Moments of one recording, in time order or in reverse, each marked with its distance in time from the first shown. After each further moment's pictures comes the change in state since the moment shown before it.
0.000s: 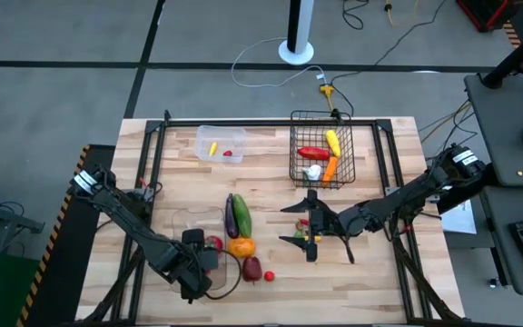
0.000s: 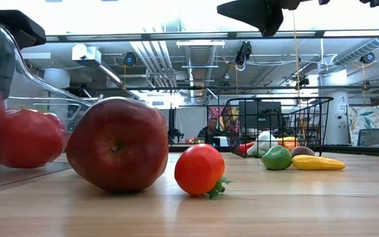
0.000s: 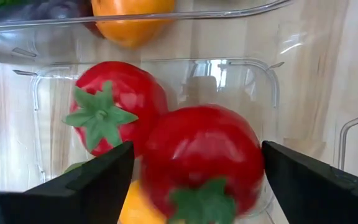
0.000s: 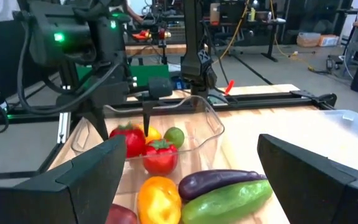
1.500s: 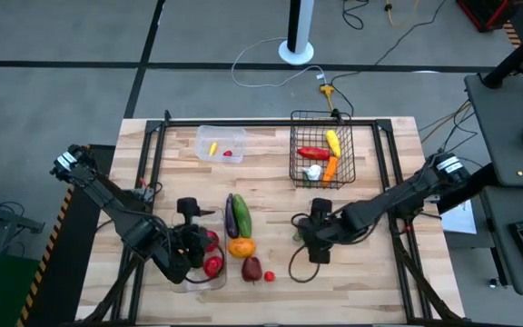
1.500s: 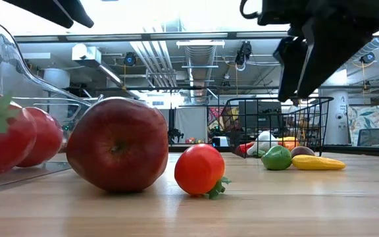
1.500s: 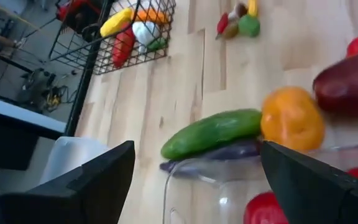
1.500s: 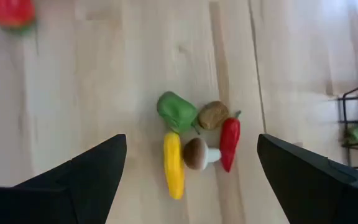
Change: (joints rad) left arm -0.004 -0.290 -0.095 0.045 -0.654 0.340; right arm -0.014 0.166 0.416 -1.380 -0.196 0.366
